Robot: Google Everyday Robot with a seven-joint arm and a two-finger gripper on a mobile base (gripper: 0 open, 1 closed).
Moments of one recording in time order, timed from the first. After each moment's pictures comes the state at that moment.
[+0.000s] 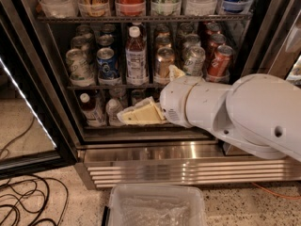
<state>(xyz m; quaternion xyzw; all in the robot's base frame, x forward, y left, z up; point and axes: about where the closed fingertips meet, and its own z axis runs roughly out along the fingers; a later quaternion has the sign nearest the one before) 0.500 -0.002 0.910 -0.38 0.74 0.15 0.54</state>
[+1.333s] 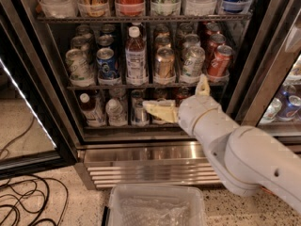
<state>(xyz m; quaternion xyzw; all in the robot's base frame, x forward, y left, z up) 0.553 -0.077 0.870 -0.21 0.71 0.08 0.66</state>
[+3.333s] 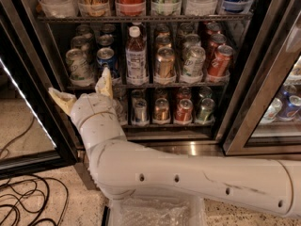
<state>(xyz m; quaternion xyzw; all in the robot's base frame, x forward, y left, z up) 0.548 0.157 0.906 -0.18 0.65 0.12 0.73</state>
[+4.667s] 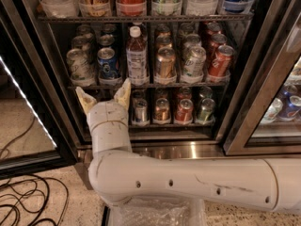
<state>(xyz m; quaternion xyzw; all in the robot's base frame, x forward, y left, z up) 0.567 0.107 0.870 -0.07 0.68 0.07 0.73</state>
